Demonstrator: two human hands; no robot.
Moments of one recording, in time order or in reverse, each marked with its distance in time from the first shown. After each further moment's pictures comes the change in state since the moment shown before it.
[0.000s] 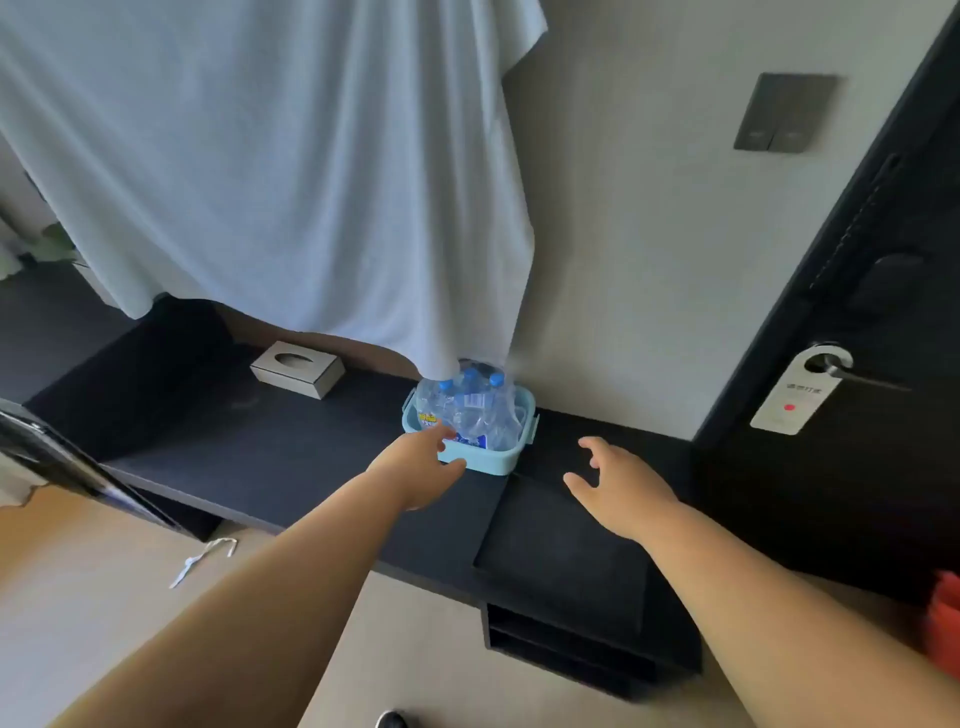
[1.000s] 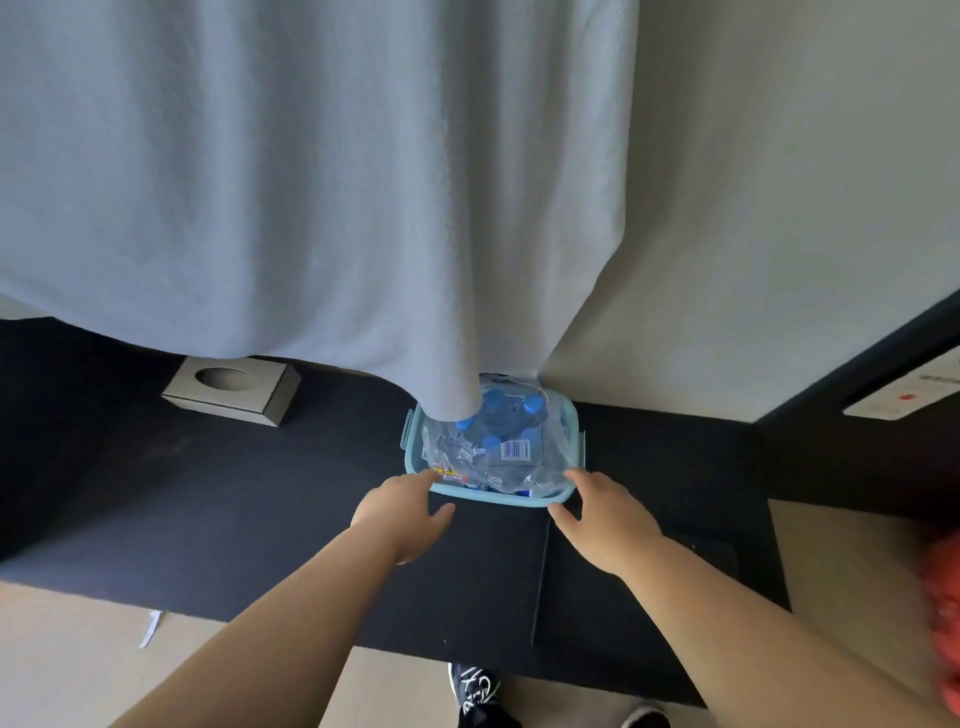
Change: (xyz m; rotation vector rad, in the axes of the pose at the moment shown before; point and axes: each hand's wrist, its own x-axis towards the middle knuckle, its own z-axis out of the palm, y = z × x) left_hand 0.227 -0.158 0.022 0.275 -0.223 0.038; right_hand 0.210 -0.052 0.132 -0.012 -0.177 0.257
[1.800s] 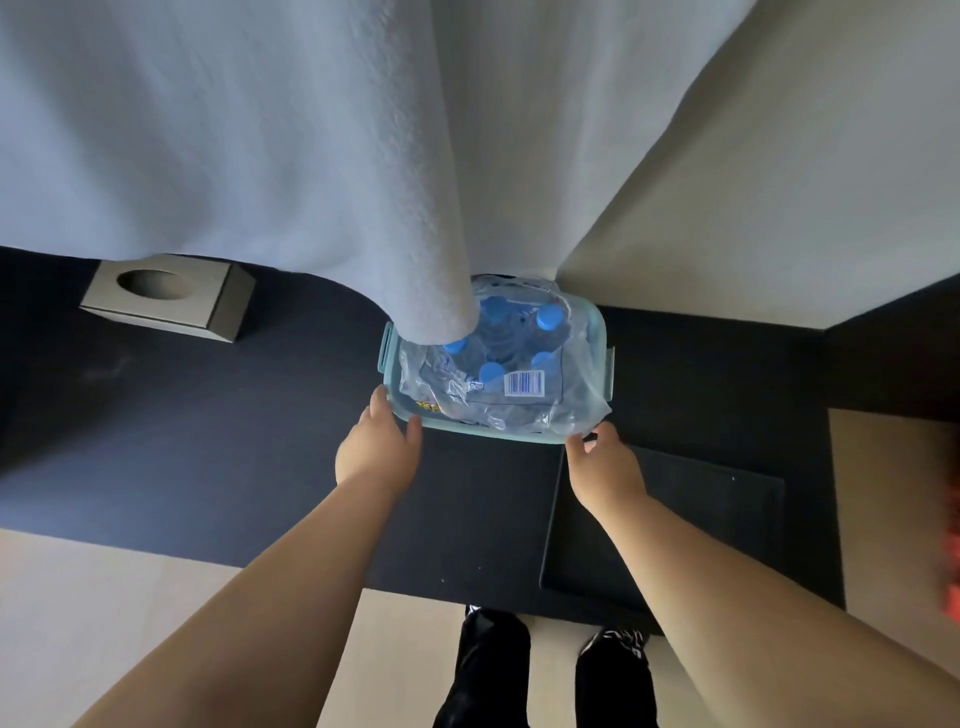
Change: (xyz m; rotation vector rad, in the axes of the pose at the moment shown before) left_hand 0.075 -0.035 0.099 -0.202 0.124 -0.381; right_hand 0.072 0.023 0.114 0.502 -0.036 0.489
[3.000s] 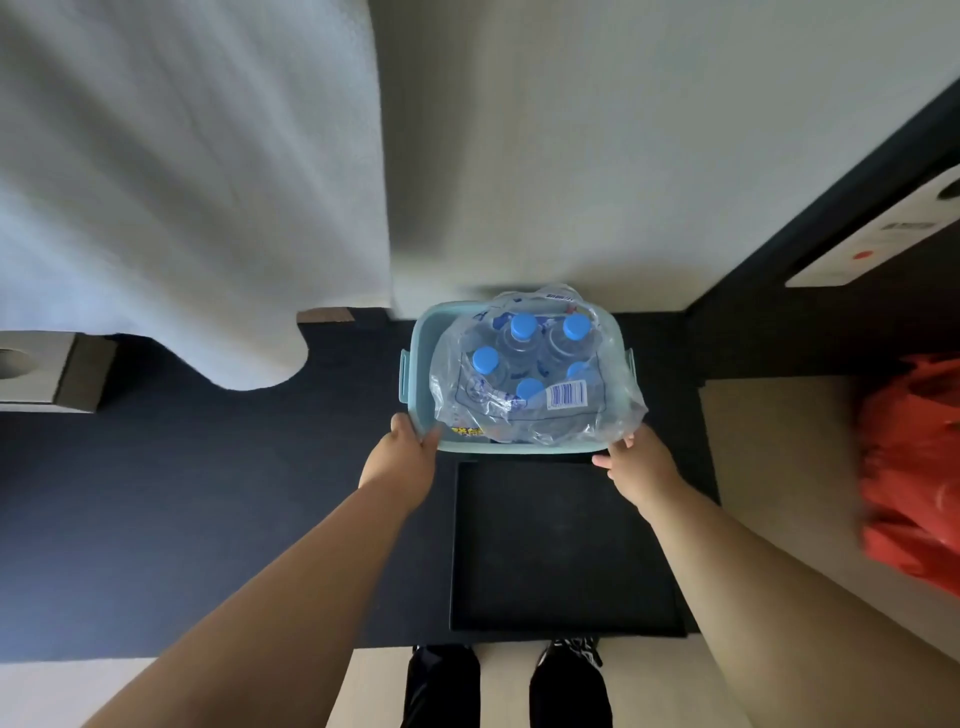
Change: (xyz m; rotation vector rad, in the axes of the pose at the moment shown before) left_hand -0.039 0.166 0.080 -0.027 -0.239 0.169; right_hand 0.088 0.162 -0.132 0.158 -0.024 0.114
